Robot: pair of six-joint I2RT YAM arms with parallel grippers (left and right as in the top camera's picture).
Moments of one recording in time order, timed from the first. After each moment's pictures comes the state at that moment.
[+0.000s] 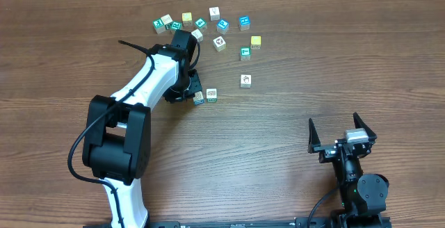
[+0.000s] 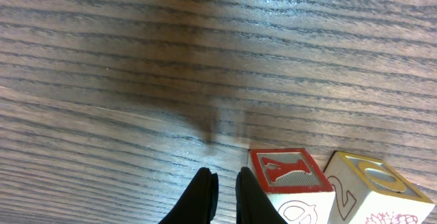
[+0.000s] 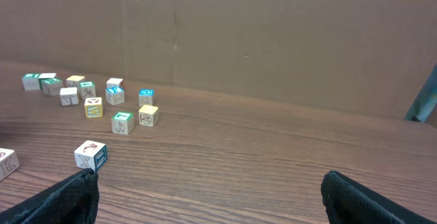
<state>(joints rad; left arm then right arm) -0.28 2.05 1.47 -0.88 0.01 -0.57 0.08 0.01 0.02 -0.03 -0.02 -0.12</state>
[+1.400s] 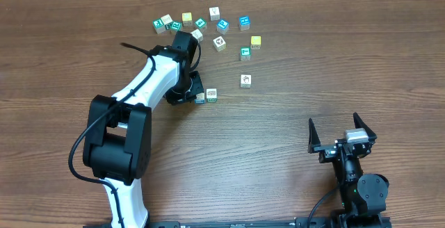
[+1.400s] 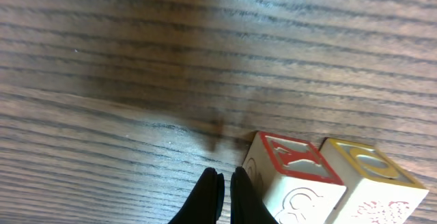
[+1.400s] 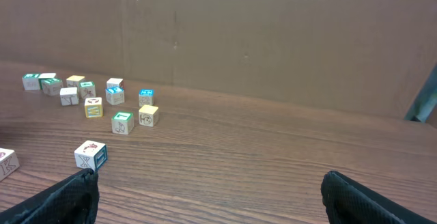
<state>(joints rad) -0.29 2.05 1.45 -0.87 0.06 -0.58 0.08 0.01 0.02 -0.03 -0.02 -0.12</state>
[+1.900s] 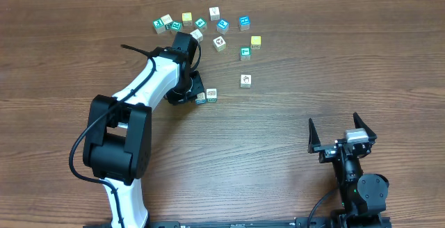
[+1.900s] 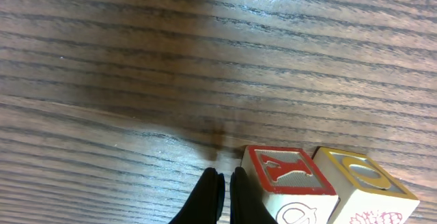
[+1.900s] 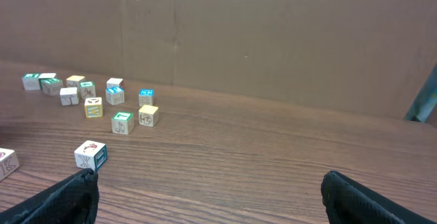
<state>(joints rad) -0.29 2.05 1.43 -0.83 0.07 -0.60 0.08 0.01 0.02 -0.03 -0.02 -0.12</state>
